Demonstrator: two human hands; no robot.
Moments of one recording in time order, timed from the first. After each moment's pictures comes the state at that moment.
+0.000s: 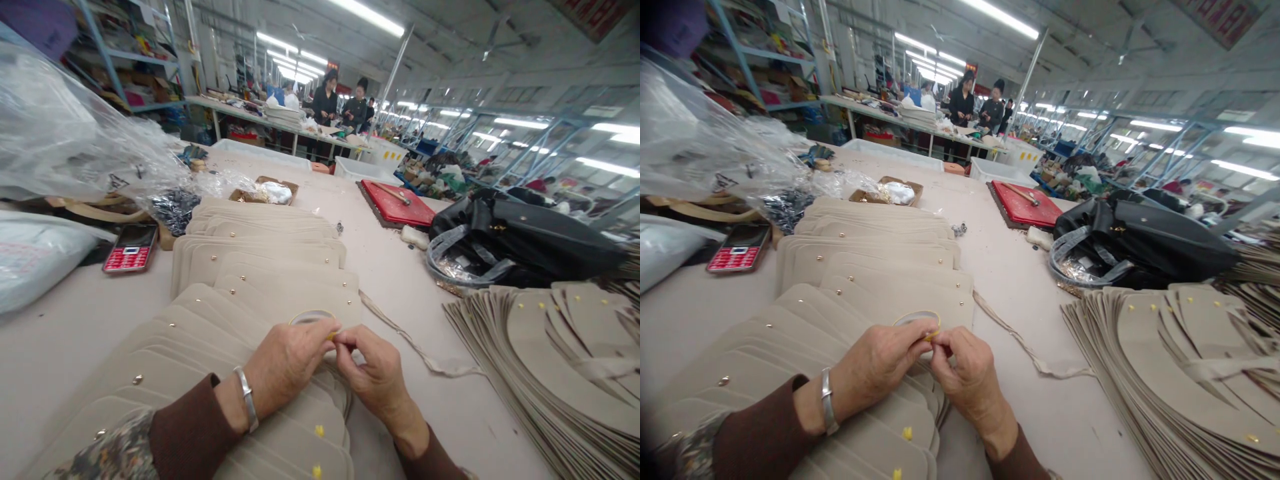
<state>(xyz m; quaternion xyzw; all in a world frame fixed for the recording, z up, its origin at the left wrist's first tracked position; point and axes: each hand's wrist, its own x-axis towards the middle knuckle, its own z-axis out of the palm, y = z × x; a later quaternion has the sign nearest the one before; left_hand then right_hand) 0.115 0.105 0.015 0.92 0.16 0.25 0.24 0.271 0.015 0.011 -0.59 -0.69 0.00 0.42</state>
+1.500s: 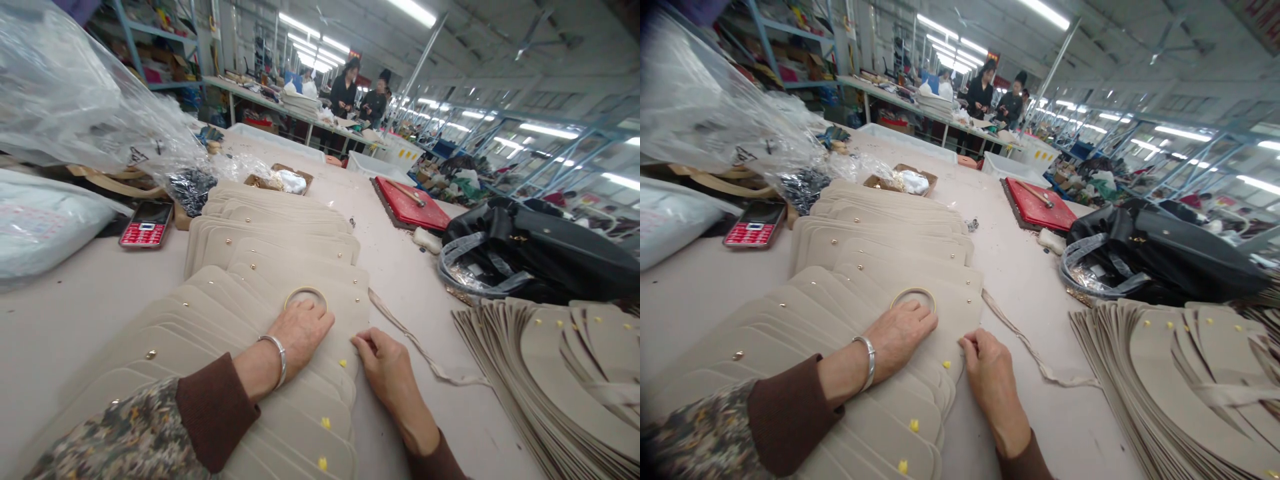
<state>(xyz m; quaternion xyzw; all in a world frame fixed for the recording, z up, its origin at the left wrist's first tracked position) 0.128 0.123 0.006 0.97 0.22 0.03 0.08 0.298 0.006 -0.019 -0.79 -0.55 0.11 0.26</state>
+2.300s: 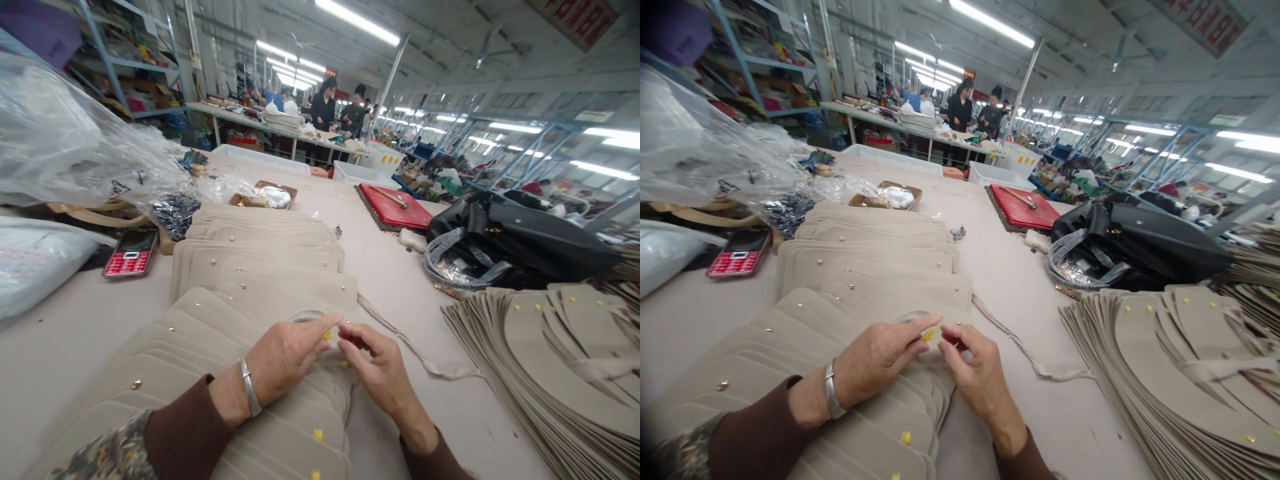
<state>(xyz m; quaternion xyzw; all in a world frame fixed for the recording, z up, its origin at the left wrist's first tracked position) 0.113 0.118 0.008 0.93 0.12 0.27 0.23 0.284 0.011 0.012 -0.66 -0.58 0.19 0.45</state>
